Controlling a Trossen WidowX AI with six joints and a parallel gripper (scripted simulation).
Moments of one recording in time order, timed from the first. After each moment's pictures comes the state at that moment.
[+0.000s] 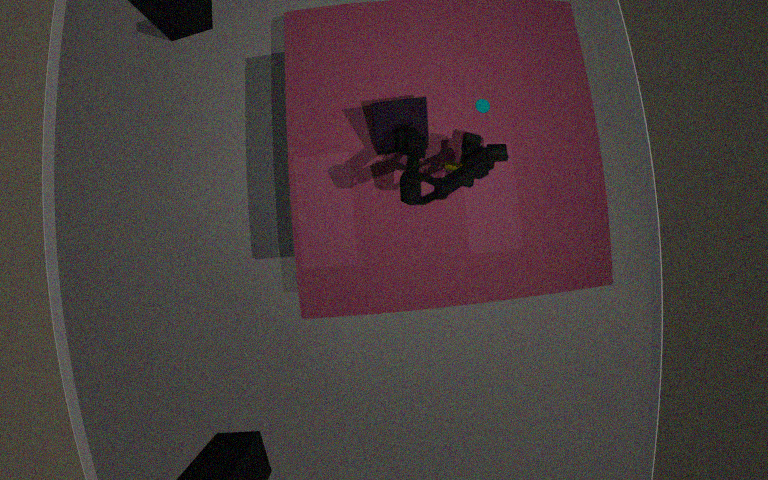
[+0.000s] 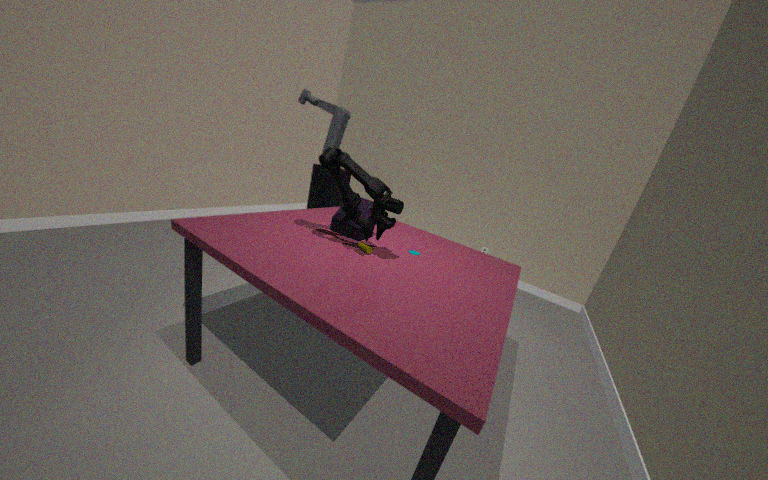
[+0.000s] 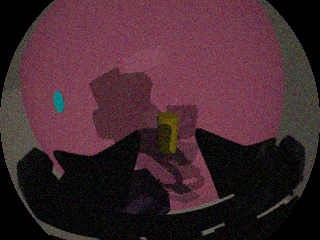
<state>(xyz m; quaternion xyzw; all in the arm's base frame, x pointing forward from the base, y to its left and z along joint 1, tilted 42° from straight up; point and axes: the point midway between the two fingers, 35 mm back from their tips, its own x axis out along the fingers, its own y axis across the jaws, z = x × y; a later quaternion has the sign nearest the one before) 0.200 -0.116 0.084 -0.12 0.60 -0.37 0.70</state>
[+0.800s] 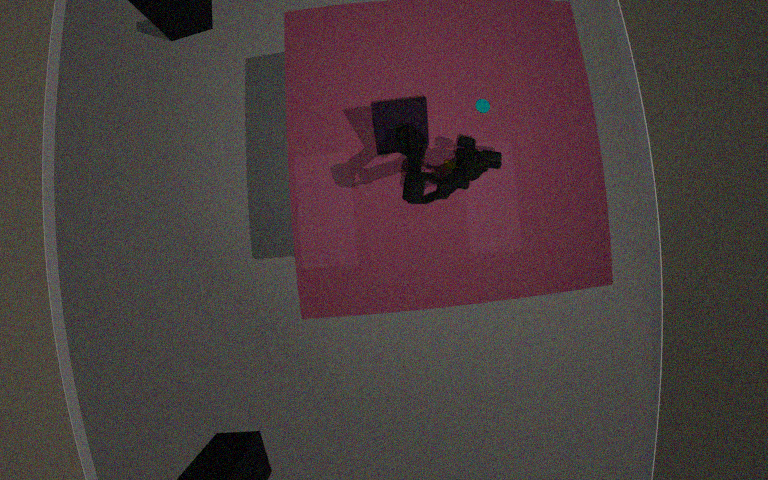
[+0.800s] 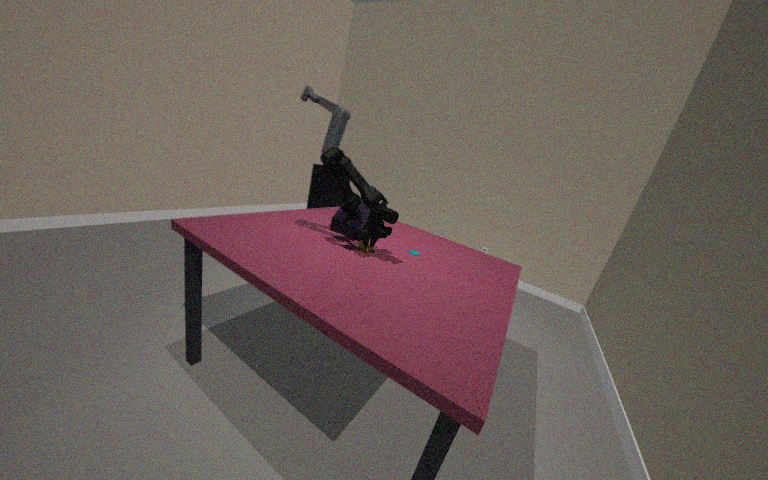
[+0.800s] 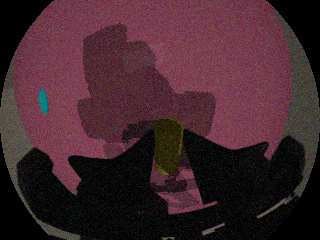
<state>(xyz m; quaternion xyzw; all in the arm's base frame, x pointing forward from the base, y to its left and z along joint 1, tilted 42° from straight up) 0.190 -0.145 0.052 -0.13 0.61 -0.37 0.69</state>
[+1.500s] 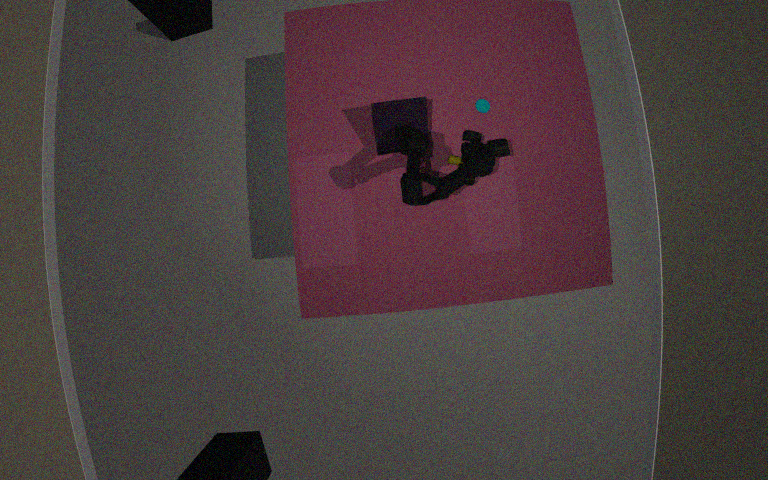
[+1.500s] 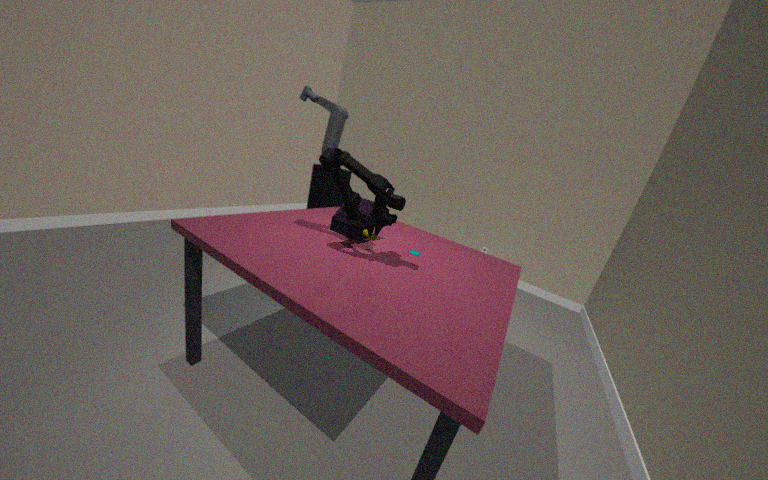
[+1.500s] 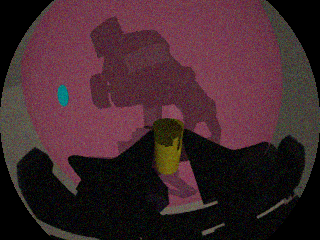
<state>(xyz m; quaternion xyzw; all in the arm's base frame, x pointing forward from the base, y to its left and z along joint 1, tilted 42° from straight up) 0.197 -0.101 0.093 -0.12 0.61 -0.37 0.69</state>
